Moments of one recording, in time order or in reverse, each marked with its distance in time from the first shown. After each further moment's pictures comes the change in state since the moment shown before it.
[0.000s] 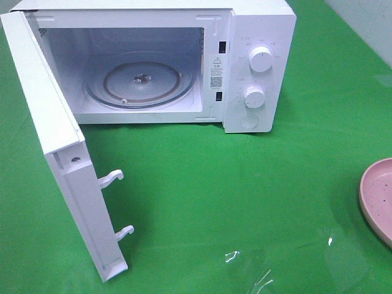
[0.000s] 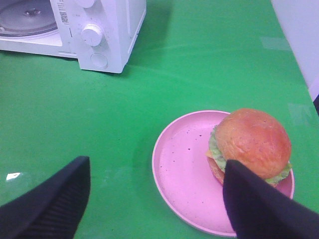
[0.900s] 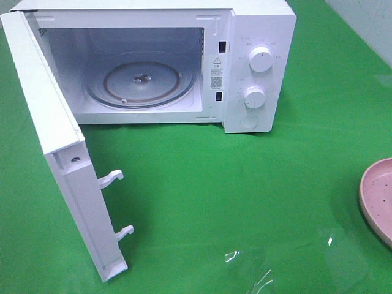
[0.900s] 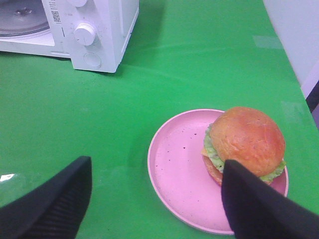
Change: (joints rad) left arm 0.000 0.000 0.000 0.000 0.000 0.000; right arm -0.037 0.000 0.000 0.012 0.000 -0.023
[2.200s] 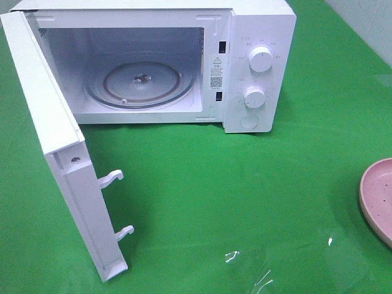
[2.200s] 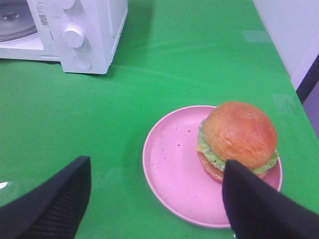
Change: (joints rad) left arm 0.000 0.000 0.000 0.000 0.000 0.000; right arm -0.078 0.000 0.000 0.023 0.000 0.000
